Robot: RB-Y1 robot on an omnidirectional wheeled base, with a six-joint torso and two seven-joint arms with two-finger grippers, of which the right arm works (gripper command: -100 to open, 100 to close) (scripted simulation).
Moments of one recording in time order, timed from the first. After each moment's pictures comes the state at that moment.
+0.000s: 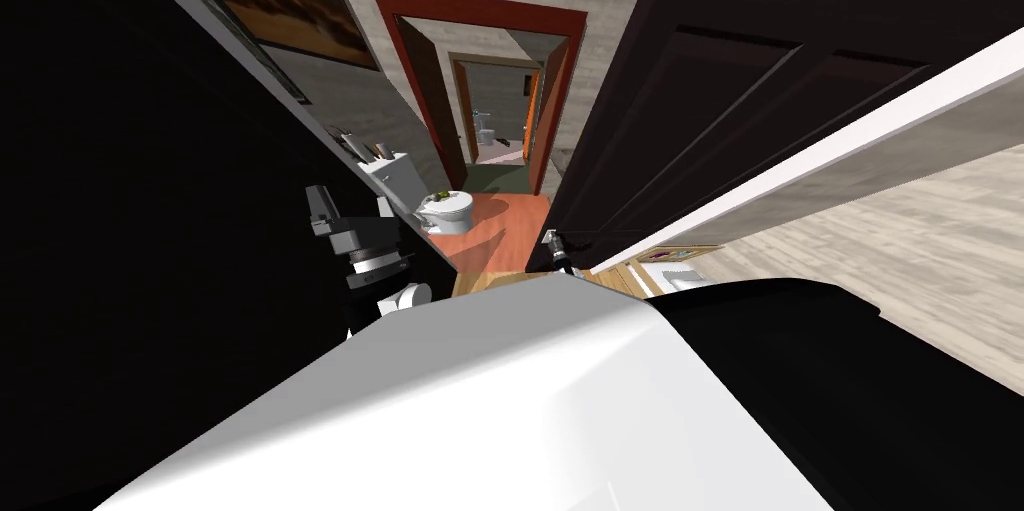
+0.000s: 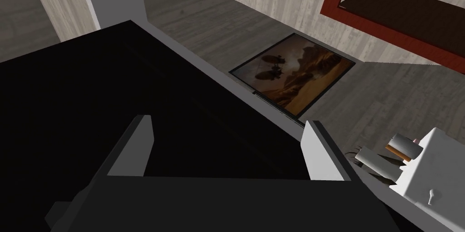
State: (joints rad) arm -0.06 -0.23 -0.23 -0.63 0.13 -0.86 -0.30
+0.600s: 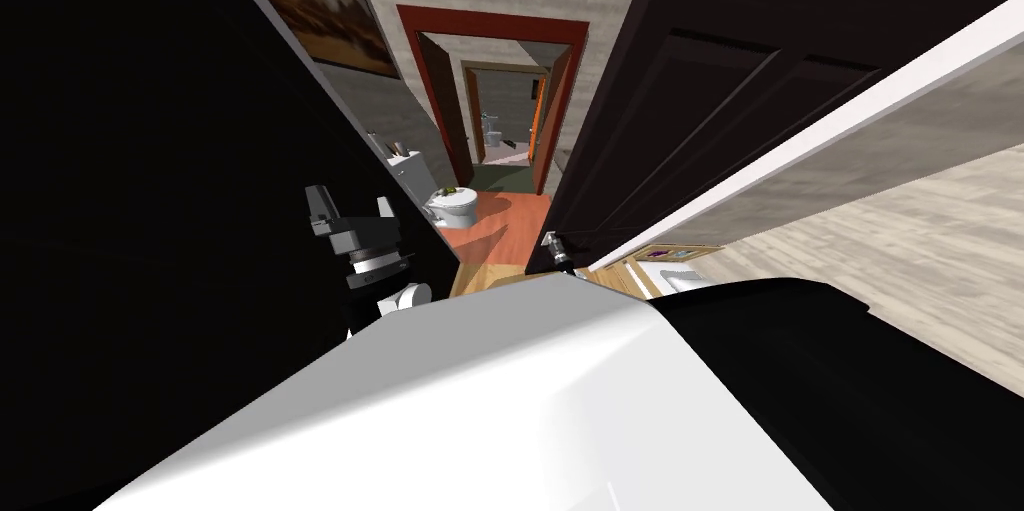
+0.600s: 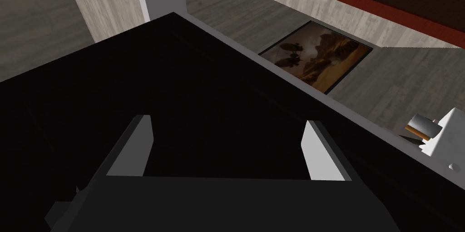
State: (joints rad) arm -0.03 -0.26 -0.18 -0.63 0.17 -0.90 -0.36
